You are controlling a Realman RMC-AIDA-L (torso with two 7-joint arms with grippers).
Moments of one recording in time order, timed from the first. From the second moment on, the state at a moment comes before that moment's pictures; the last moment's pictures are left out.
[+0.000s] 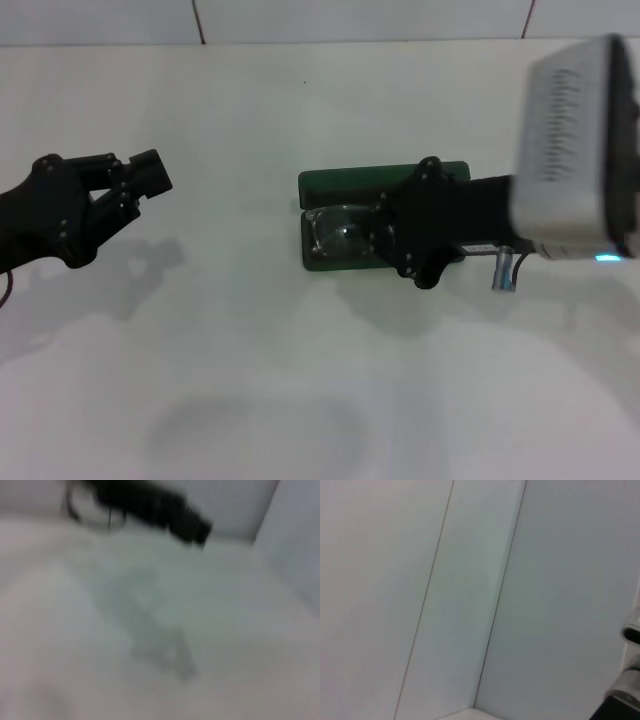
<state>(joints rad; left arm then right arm) -0.35 -1.98 0.71 0.55 1.60 1.83 -1.24 0.28 2.02 -1.75 -1.62 -2.03 -1.05 1.92</state>
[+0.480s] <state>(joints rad) -0.45 -2.01 0.72 0.55 1.60 1.82 -1.24 0.22 2.01 -1.15 -1.17 -1.38 -1.63 1.50</state>
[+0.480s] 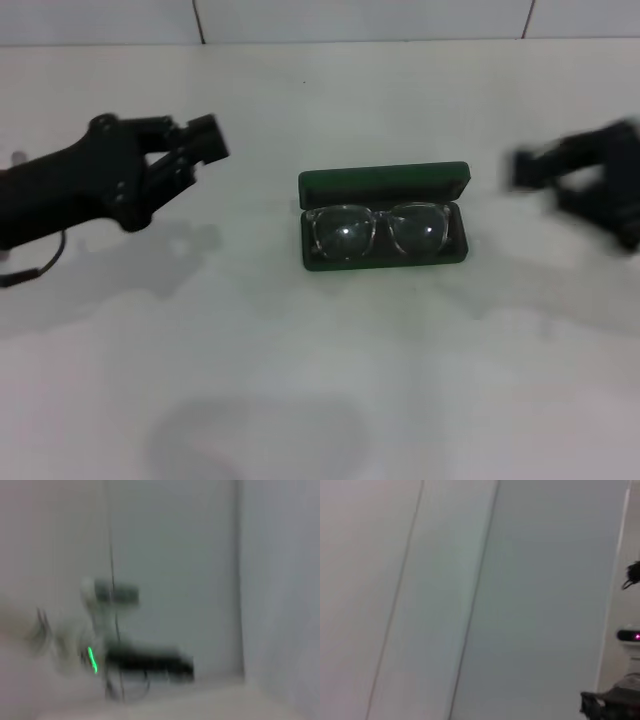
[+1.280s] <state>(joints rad) -0.61 -2.09 0.72 0.51 1.78 1.63 -1.23 0.27 1.93 -0.53 -0.65 -1.52 -1.98 1.30</state>
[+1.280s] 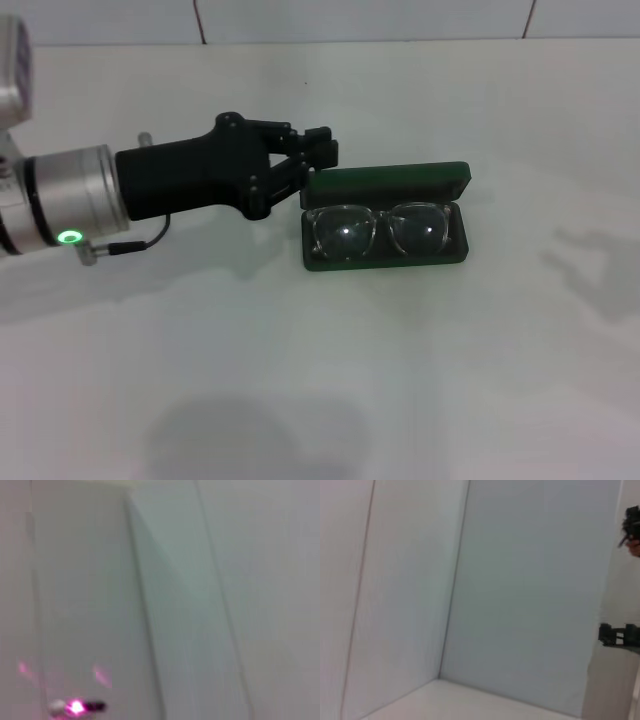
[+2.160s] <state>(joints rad) -0.78 -2.10 0.73 0.23 1.66 1.28 -1.01 0.24 1.94 -0.50 -0.63 -1.52 -1.86 1.28</state>
